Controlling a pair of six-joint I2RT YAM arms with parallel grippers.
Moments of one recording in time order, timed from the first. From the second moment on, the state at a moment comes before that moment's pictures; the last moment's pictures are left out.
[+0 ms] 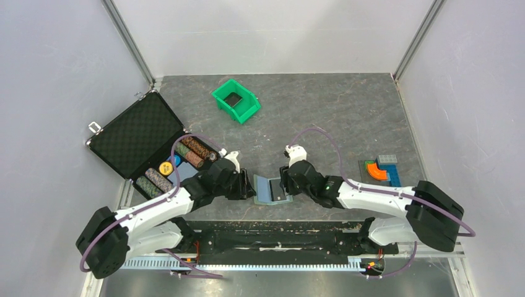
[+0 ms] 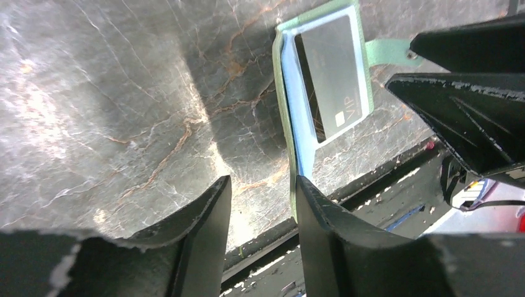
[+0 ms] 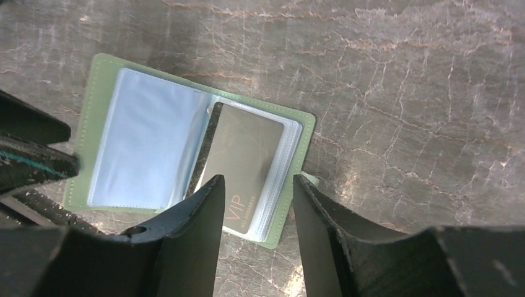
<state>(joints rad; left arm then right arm) -0.78 1.04 0.45 -0.20 0.11 -0.74 1.00 1.31 0.60 -0.03 0.30 0.51</state>
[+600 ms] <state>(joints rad) -0.79 1.08 0.59 -0.19 0.20 -0.74 0.87 1.32 0.52 0.17 0.02 0.49</state>
